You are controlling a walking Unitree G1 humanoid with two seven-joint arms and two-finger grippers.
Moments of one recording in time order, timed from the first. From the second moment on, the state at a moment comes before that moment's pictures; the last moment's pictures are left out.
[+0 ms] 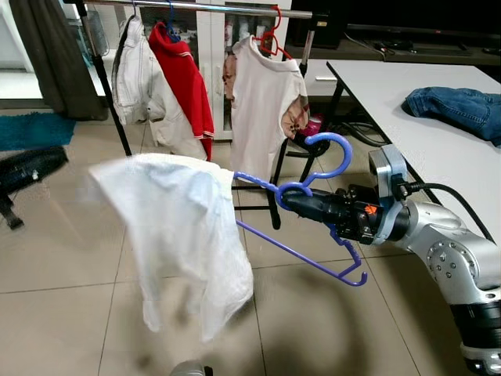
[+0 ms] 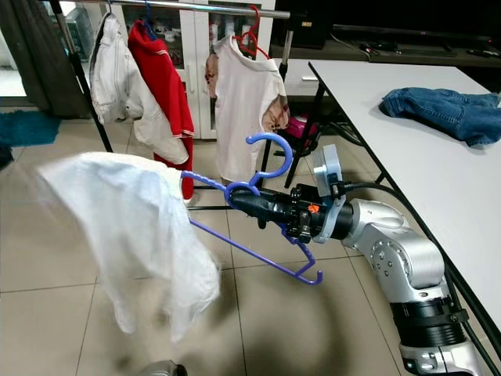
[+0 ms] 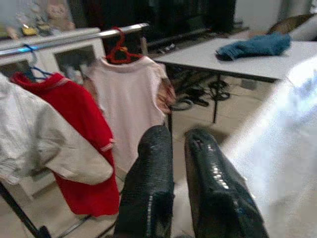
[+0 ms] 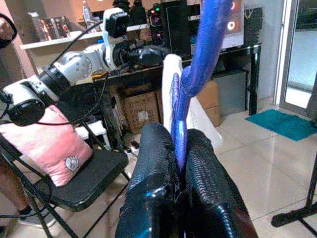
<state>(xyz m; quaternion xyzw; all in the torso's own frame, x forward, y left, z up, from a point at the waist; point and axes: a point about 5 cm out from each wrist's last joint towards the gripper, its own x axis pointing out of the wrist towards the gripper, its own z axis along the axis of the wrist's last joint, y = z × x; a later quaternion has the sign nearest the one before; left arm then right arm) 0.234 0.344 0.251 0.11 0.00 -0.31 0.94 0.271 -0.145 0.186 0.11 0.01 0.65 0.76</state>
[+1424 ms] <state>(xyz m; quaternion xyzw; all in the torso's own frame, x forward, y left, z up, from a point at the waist) 0.305 0.216 0.219 0.24 0.14 -0.67 0.69 0.272 -0.126 0.189 -0.04 0.02 0.66 0.75</state>
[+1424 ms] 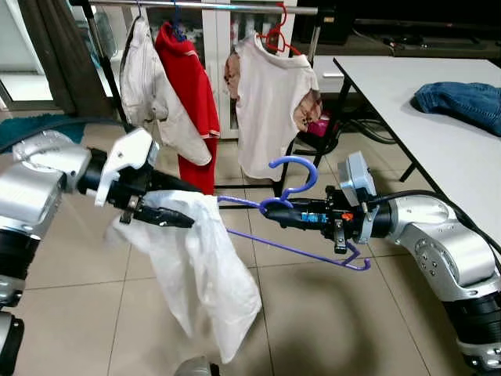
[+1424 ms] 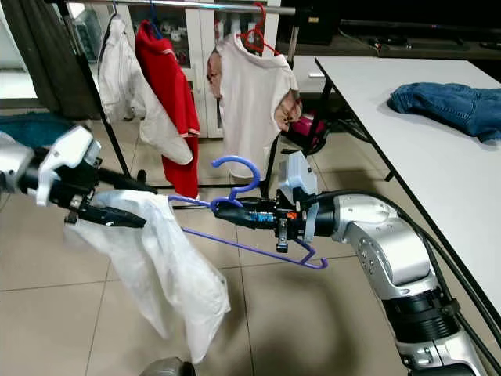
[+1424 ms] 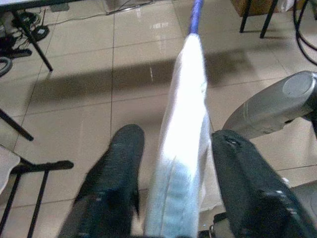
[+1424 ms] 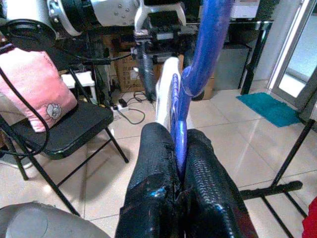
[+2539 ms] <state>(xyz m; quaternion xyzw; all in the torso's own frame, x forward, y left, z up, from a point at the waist) 0.309 0.206 0.222 0.24 0.14 -0.68 0.68 0.271 -0.127 0.188 -0.04 0.03 0.66 0.75</state>
